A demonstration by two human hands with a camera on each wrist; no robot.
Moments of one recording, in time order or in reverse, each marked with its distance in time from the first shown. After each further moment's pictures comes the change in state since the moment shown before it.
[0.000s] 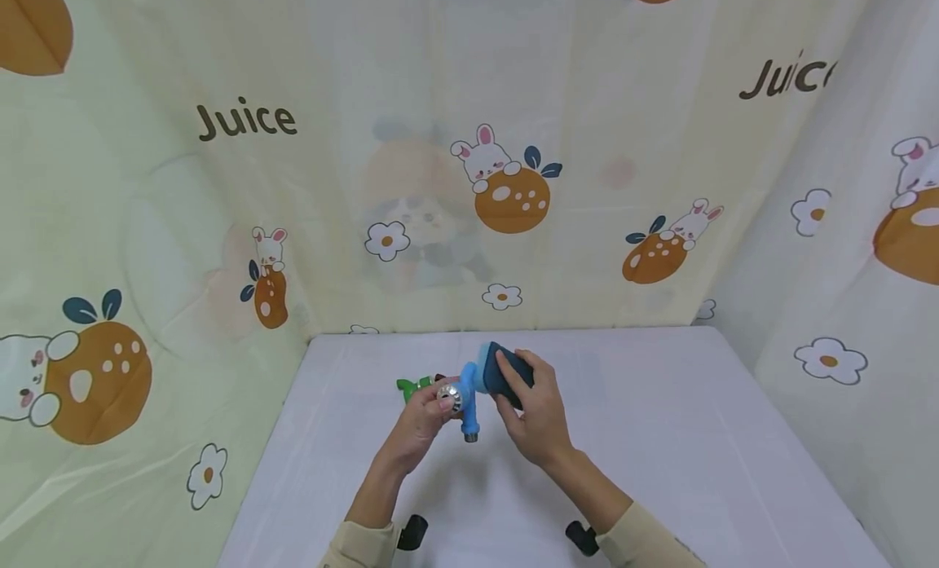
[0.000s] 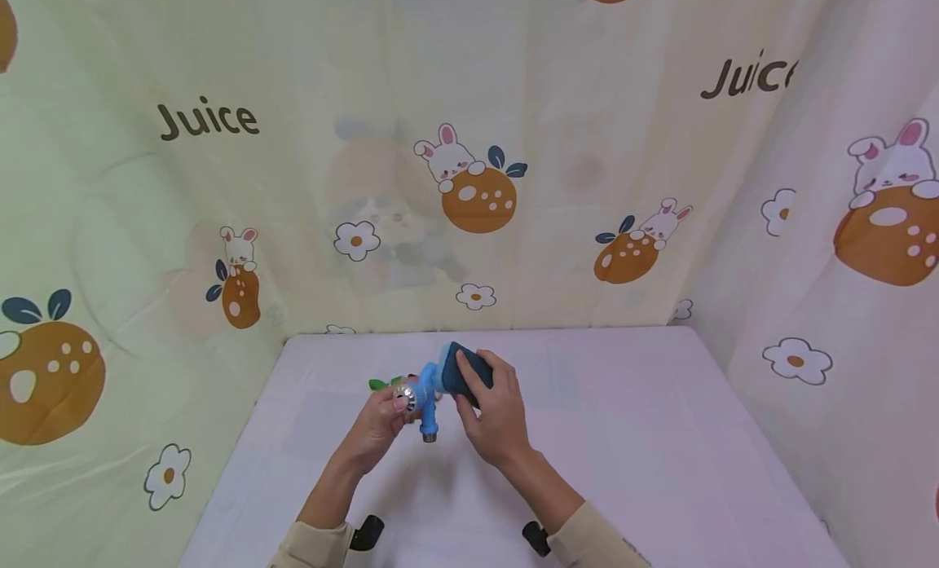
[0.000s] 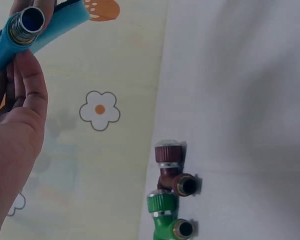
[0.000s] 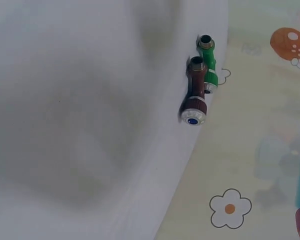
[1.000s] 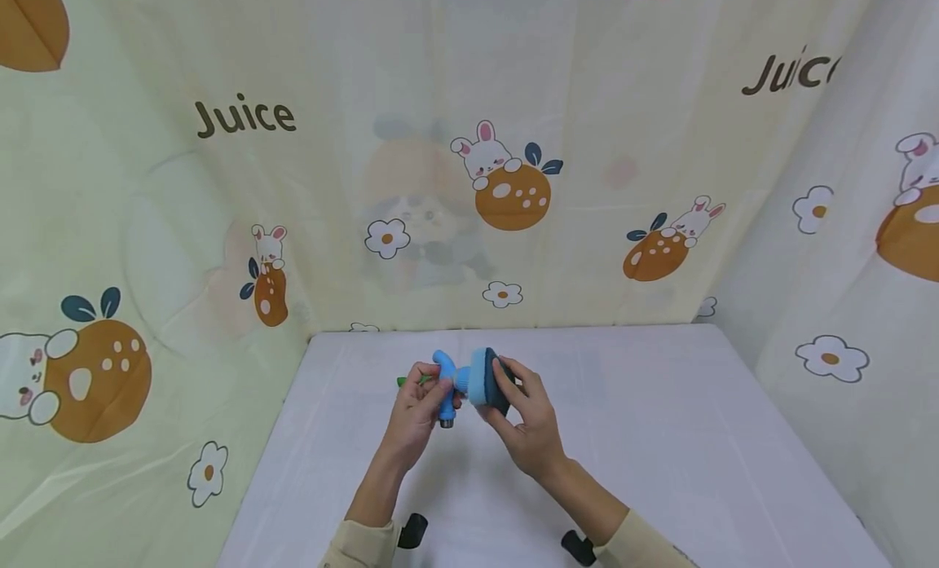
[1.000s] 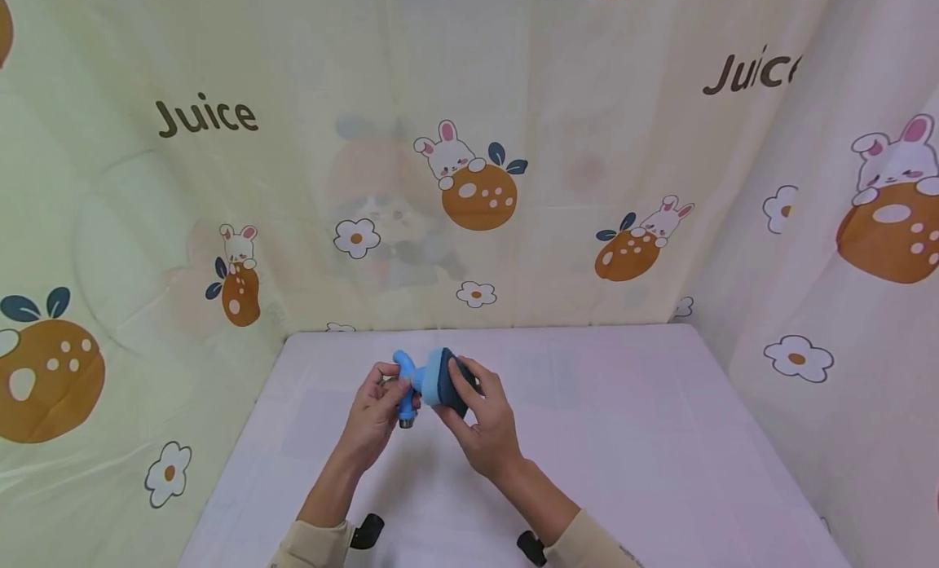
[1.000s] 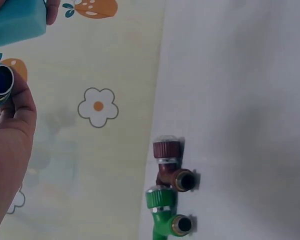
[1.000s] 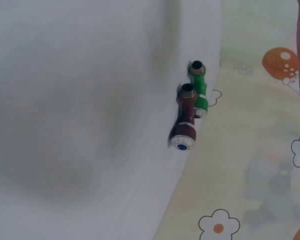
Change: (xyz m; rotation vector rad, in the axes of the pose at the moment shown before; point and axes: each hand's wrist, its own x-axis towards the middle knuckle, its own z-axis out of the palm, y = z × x) left_hand 0.003 -0.001 0.000 -0.169 0.201 -0.004; right_hand -0.008 -0.022 0.004 0.267 0.100 -0.036
